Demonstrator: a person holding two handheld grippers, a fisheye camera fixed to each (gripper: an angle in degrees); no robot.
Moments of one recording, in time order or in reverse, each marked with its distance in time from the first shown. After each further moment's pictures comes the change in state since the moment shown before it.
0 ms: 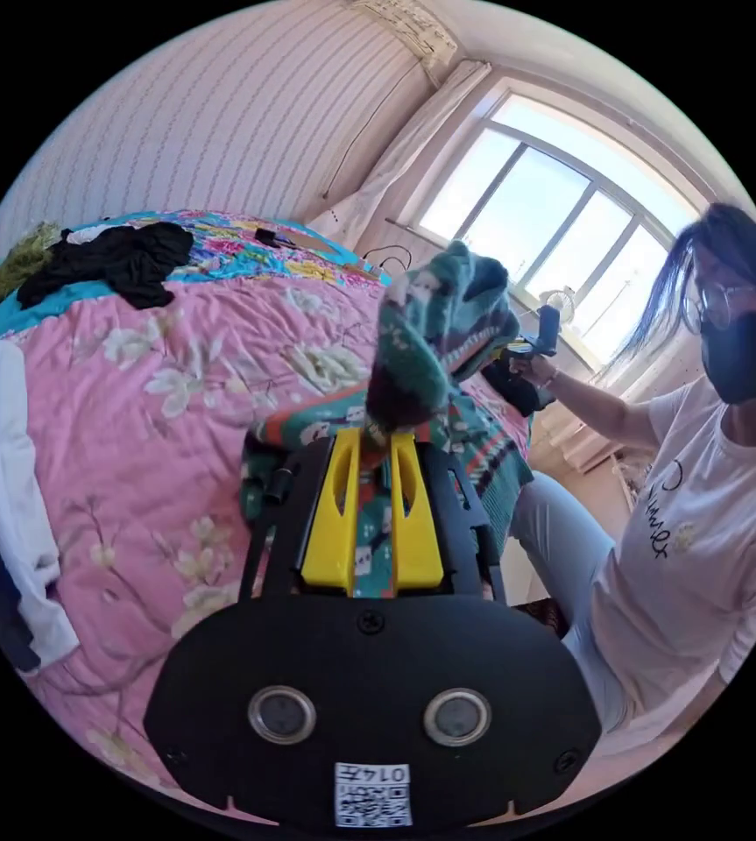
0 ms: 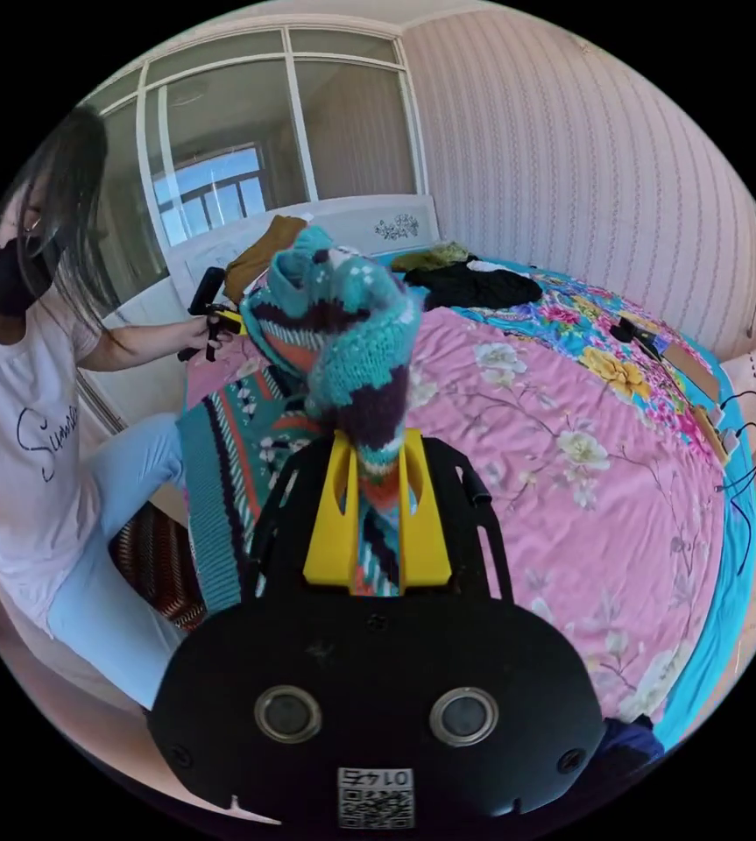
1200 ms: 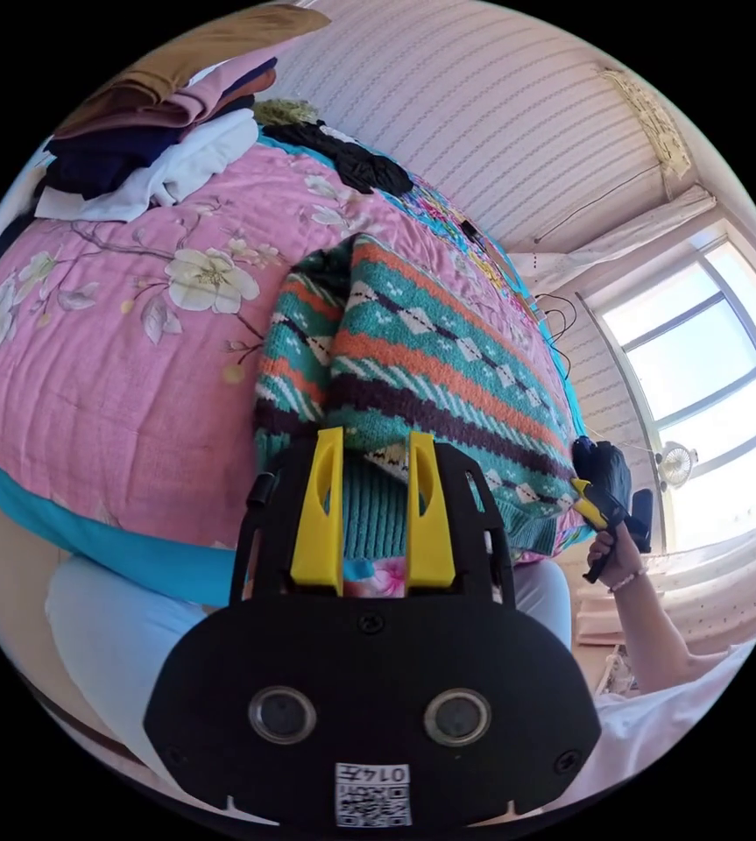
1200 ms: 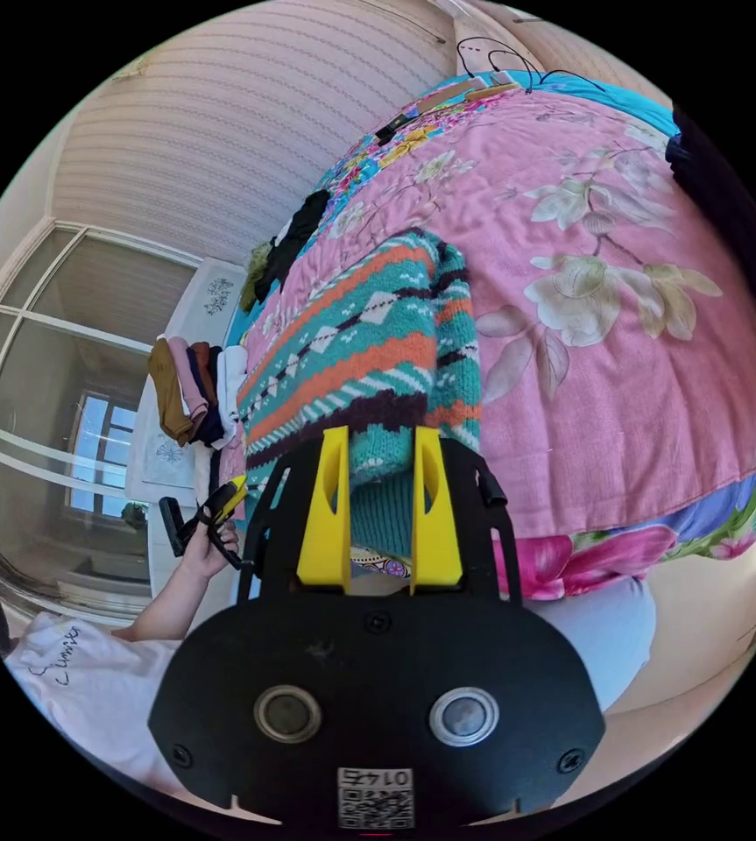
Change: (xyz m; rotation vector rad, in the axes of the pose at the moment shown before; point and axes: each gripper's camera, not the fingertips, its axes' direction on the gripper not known) left arm 0.145 0.132 -0.027 0.100 -0.293 -0.692; right arm -0.092 0.177 -0.014 0.015 -0.080 1.046
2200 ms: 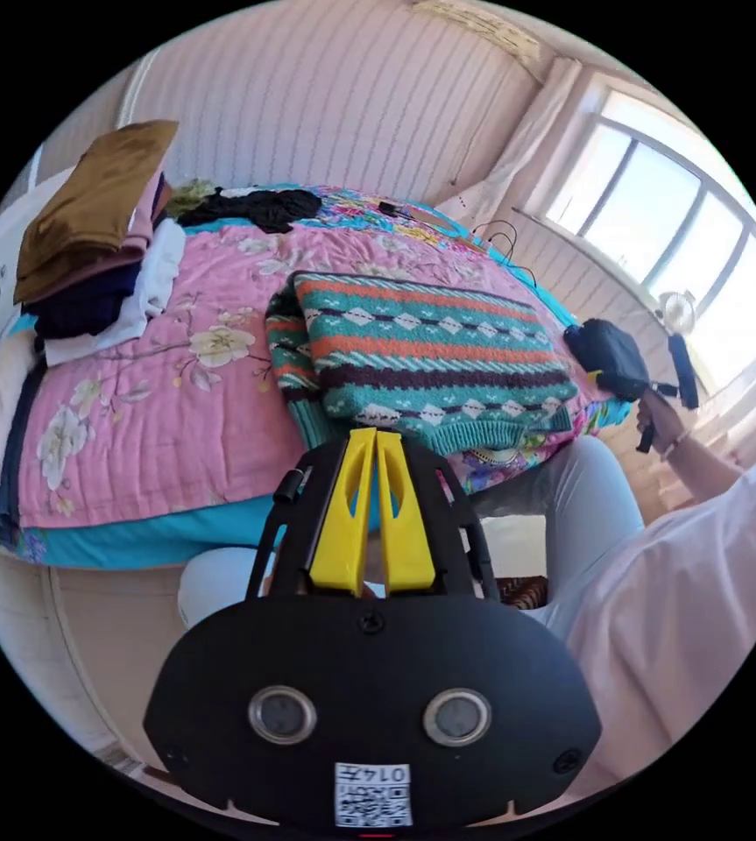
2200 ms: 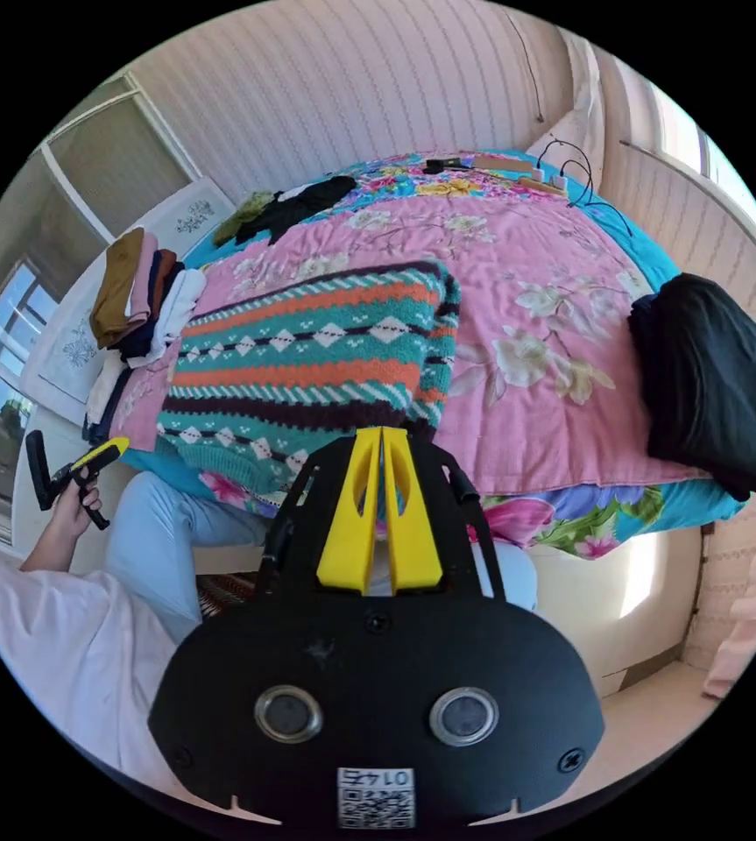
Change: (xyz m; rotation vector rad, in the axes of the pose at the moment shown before) left arm 0.148 0.108 -0.111 -0.002 -0.191 0.511; right arm -0.188 0.075 0.043 0.037 0.444 -0.335
